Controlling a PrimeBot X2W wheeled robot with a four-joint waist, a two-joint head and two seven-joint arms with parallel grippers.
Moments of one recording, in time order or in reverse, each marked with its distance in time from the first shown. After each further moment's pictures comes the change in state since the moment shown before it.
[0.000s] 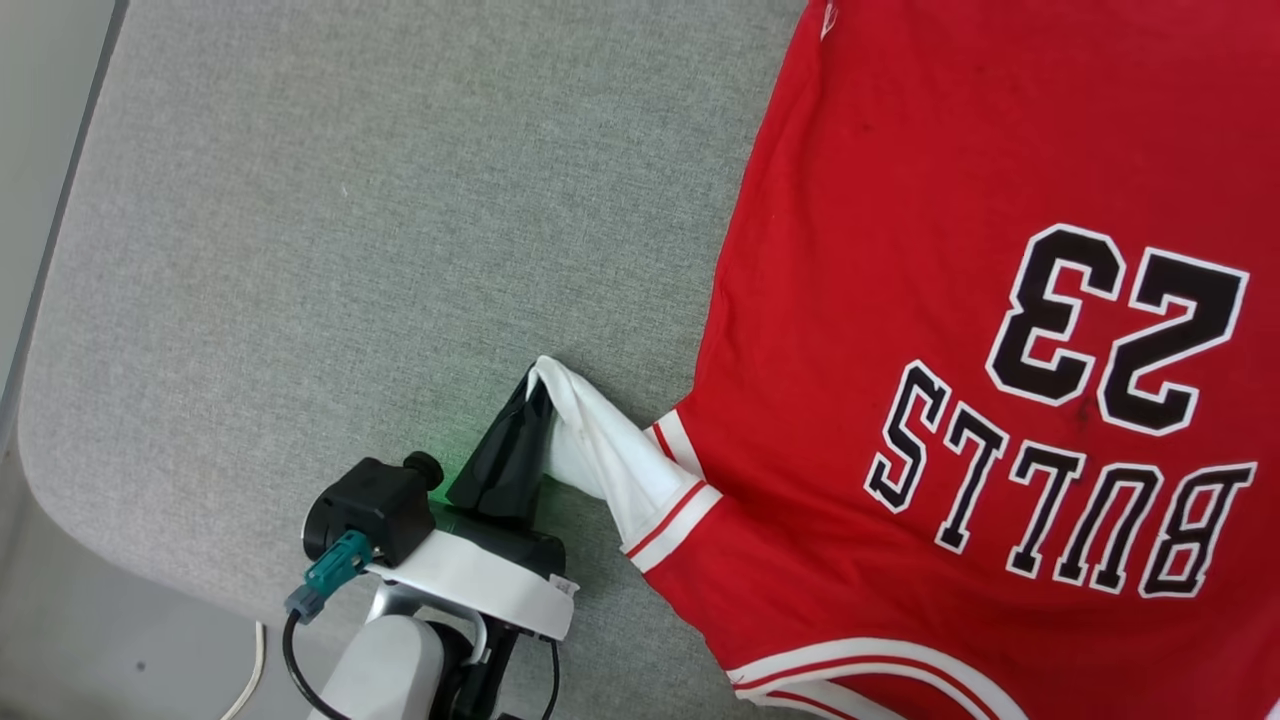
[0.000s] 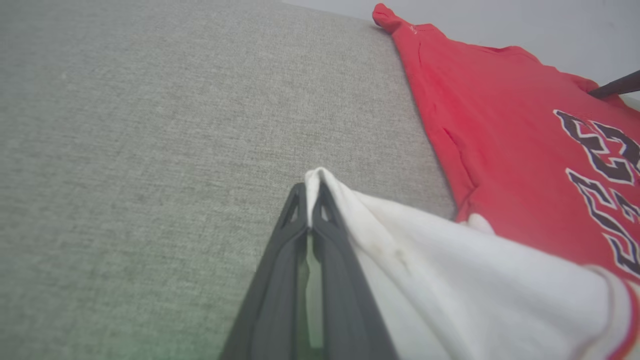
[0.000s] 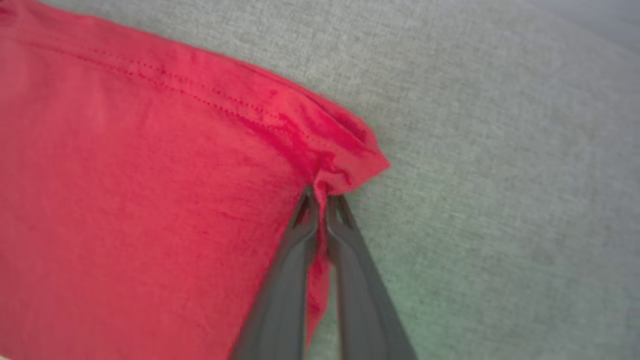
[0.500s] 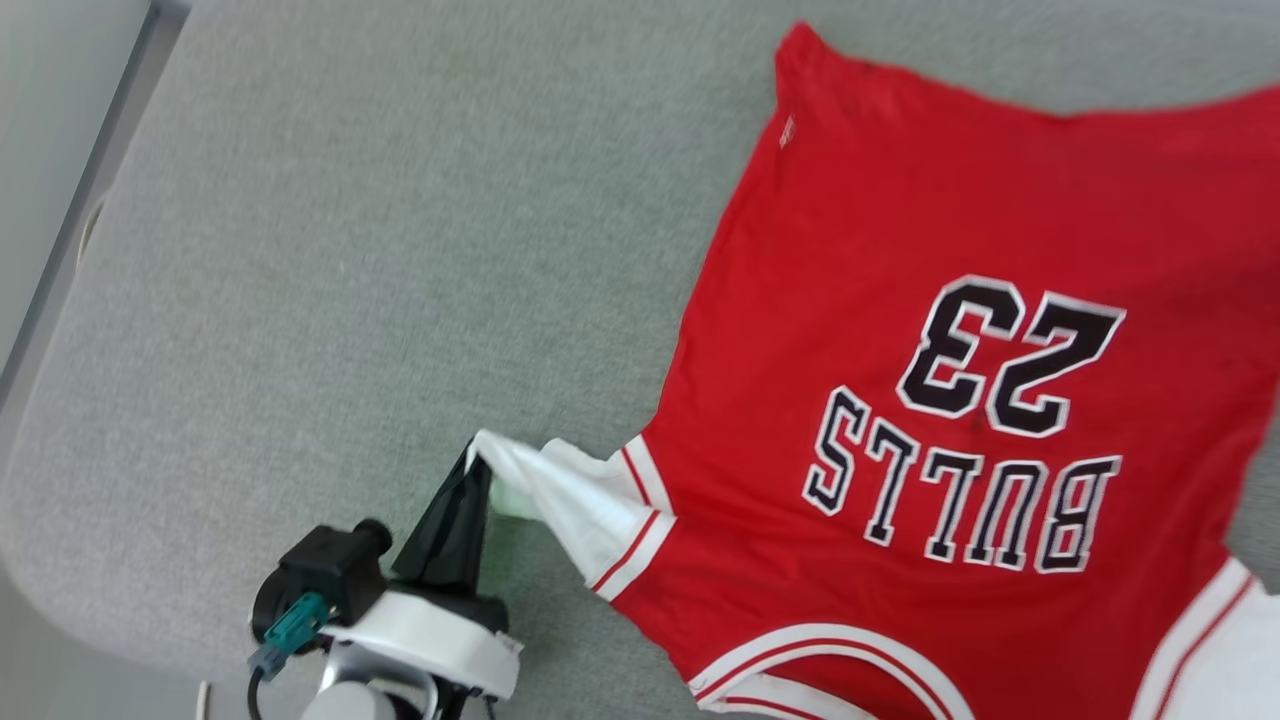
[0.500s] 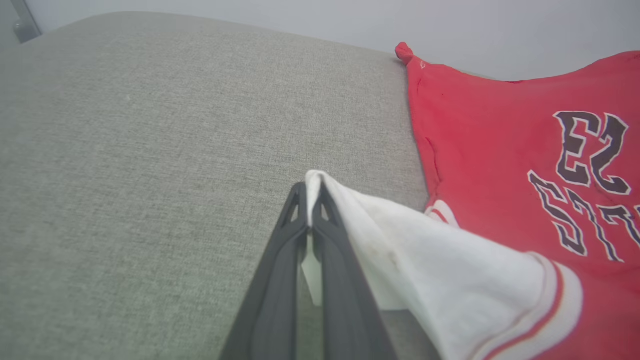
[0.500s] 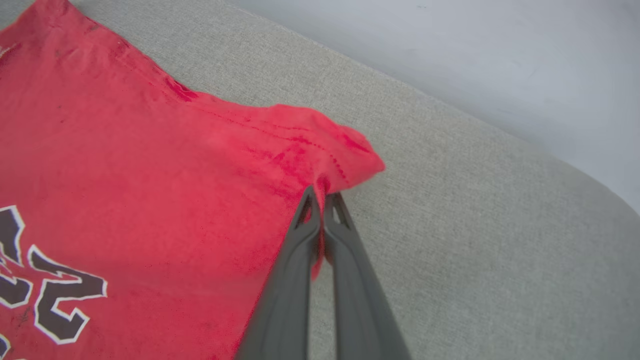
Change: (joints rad) left arm 0.097 0.014 0.080 0.042 0.028 -0.010 0.000; right arm 0.139 -0.079 0.133 -0.135 0.149 0.000 -0.253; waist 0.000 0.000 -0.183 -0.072
